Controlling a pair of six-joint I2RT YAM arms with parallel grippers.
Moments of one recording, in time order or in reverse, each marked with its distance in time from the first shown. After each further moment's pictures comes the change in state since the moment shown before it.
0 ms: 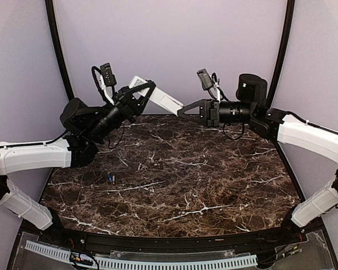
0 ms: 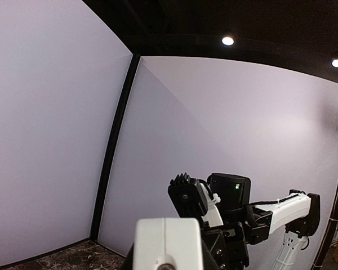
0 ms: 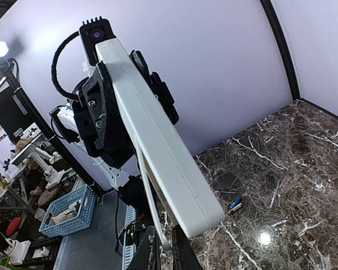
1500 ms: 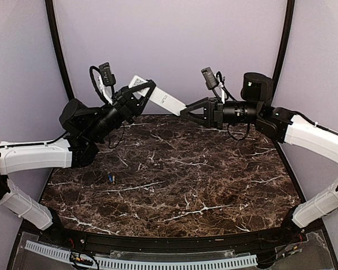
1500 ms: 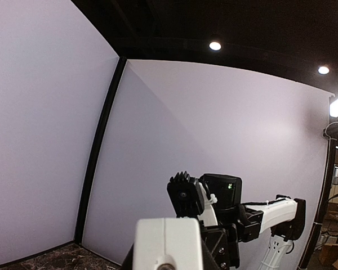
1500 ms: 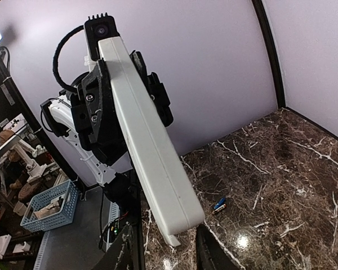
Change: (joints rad) left arm -0.002 0.006 0.000 0.047 0.039 -0.042; right arm 0.020 -0.062 0.002 -0.092 0.078 -0.116
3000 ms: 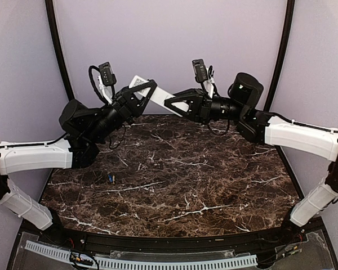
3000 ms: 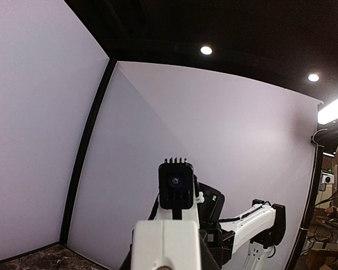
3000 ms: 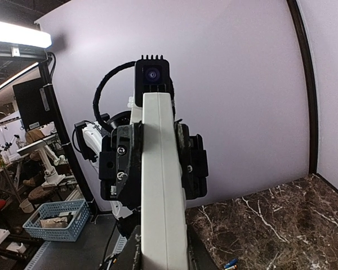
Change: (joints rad) left arm -0.009 0.001 0.005 0.023 0.013 -0.045; right arm 0.053 0.175 0.023 0.496 -0.076 0.104
